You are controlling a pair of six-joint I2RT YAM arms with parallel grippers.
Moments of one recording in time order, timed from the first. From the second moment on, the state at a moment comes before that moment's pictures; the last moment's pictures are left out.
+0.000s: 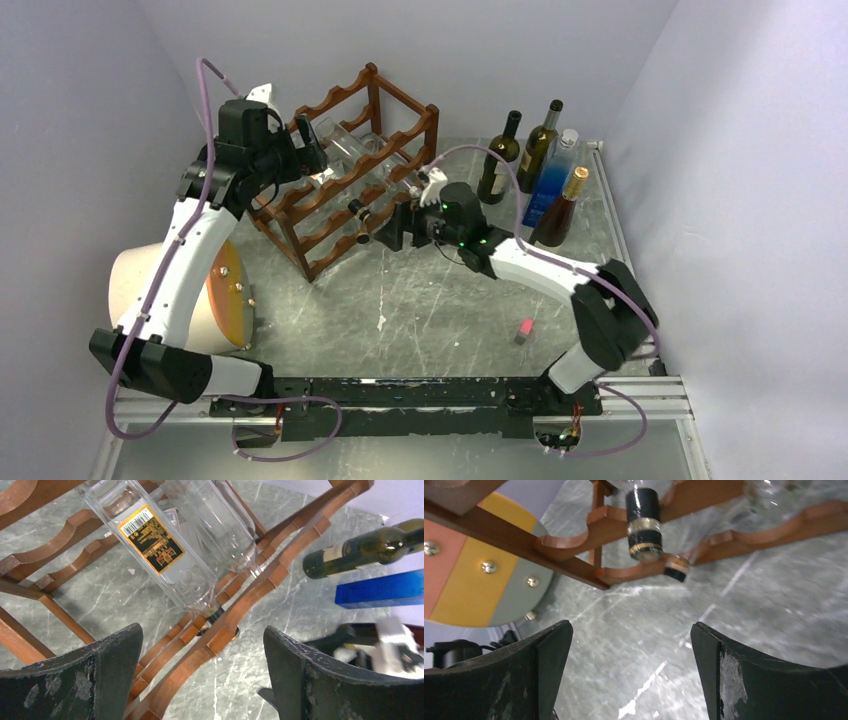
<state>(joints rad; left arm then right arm) -0.27 1.36 1.55 -0.72 -0.04 -0.45 0.69 1.52 0.94 0.23 -0.26 0.45</state>
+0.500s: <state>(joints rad) -0.26 1.16 1.47 -0.81 0.09 -0.40 0.70 1.90 1.15 0.45 -0.38 0.62</state>
